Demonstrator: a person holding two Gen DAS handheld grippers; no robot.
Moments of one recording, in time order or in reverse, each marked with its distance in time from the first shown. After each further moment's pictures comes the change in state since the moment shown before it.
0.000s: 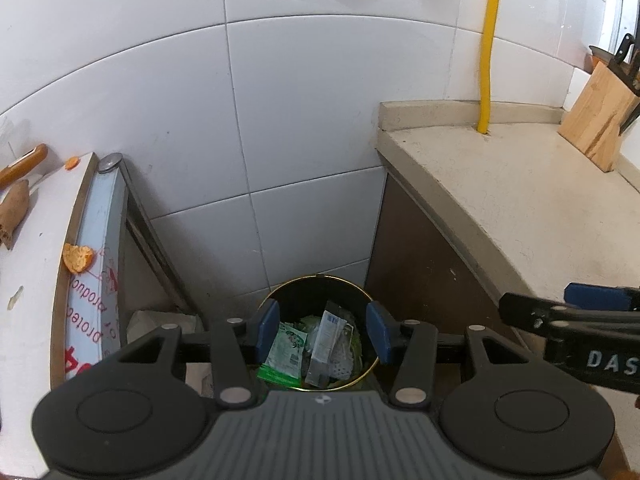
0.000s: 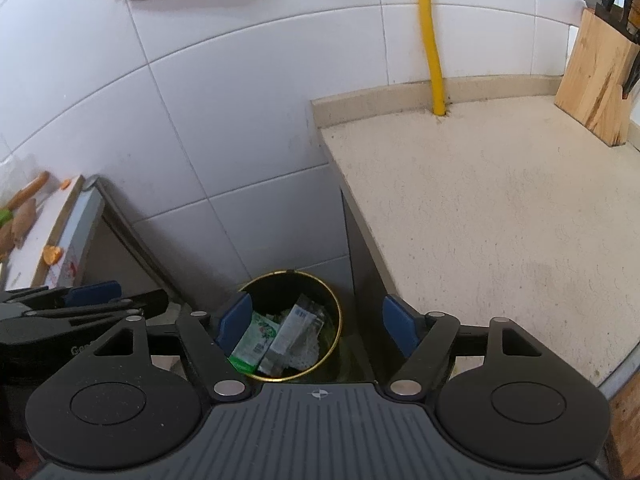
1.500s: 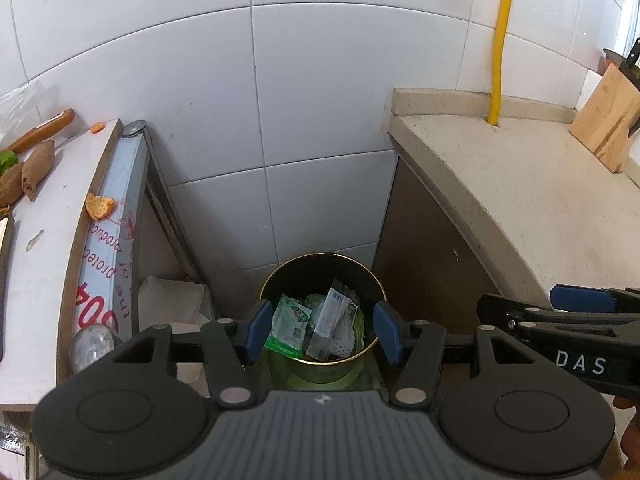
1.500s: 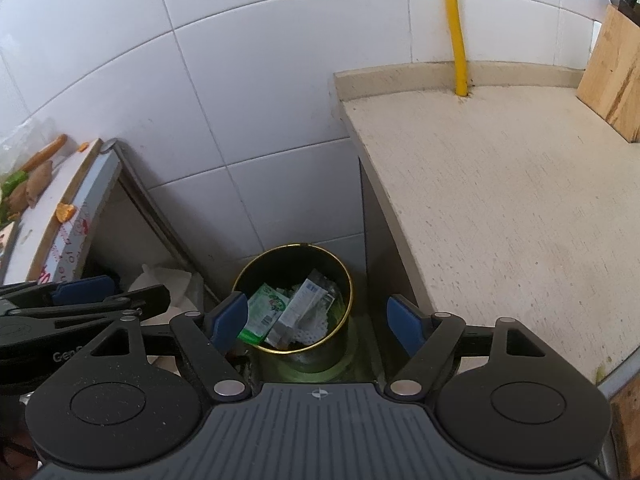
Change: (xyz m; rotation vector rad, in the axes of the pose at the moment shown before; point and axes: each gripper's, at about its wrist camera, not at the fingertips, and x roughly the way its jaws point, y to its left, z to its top) left arm -0.016 -0.008 -0.025 -0.062 0.026 0.046; right arm 0.003 0.000 -0.015 -0.056 0.051 0.049
